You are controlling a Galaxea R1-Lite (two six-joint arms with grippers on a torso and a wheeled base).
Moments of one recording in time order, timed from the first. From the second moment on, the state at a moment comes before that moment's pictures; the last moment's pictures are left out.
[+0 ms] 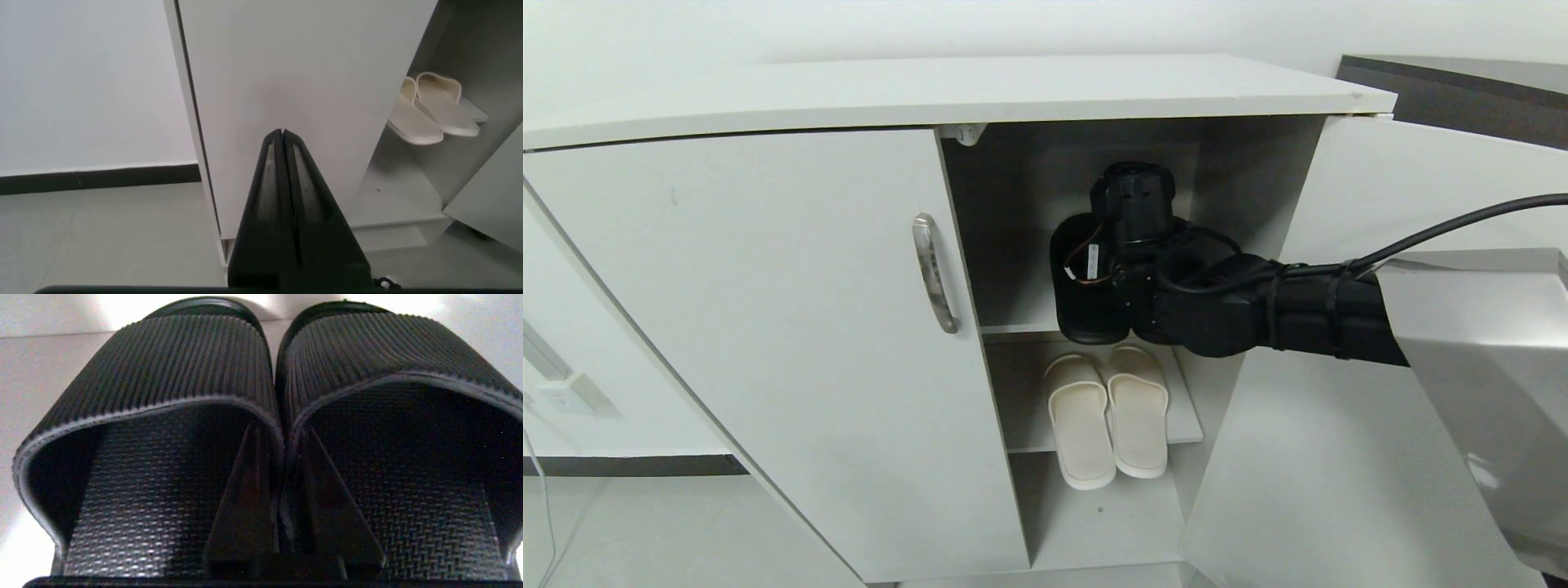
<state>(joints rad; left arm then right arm) 0.00 0.00 0.00 0.00 0.00 0.00 0.75 2.28 -2.00 -0.12 -0.74 0.19</state>
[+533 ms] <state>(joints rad) 0.00 0.00 0.00 0.00 0.00 0.00 0.77 2.23 -1.92 -0.12 -0.74 0.19</state>
